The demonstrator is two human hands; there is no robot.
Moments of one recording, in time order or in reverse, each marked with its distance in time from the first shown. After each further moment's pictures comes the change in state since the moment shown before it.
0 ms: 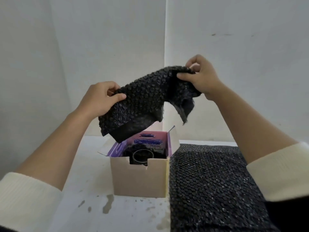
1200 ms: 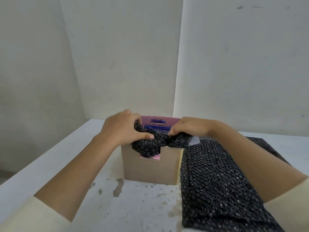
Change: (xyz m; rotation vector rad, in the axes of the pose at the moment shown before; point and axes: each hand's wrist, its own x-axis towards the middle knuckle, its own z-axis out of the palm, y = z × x) left_hand -0.073 -0.024 0.056 0.528 -0.420 -0.033; right_hand -0.085 0.070 0.071 -0.408 -0.994 0.307
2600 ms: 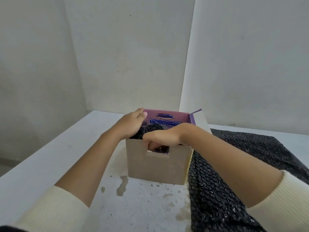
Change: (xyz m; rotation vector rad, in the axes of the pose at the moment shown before) left_hand 0.033 -0.026 0.049 -0.690 -0.180 -0.178; right_hand 0.058 -0.055 0.055 0.027 -0.477 0.211
